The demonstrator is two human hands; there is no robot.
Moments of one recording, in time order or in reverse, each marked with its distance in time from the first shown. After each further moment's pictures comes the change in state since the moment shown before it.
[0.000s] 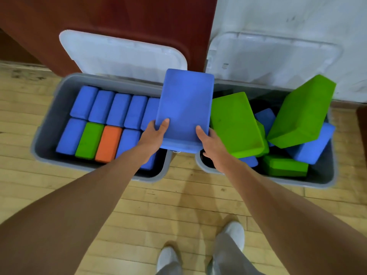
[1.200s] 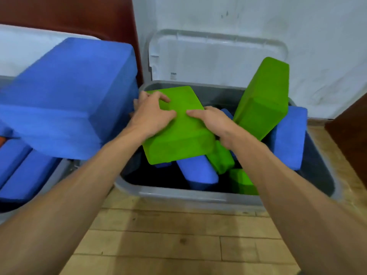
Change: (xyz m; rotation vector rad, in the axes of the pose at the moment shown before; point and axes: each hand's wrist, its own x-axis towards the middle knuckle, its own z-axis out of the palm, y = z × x) left_hand 0.082 0.023 0.223 0.394 0.323 0.592; right_hand 0.129 0.066 -0.184 -0.180 0.021 -0.320
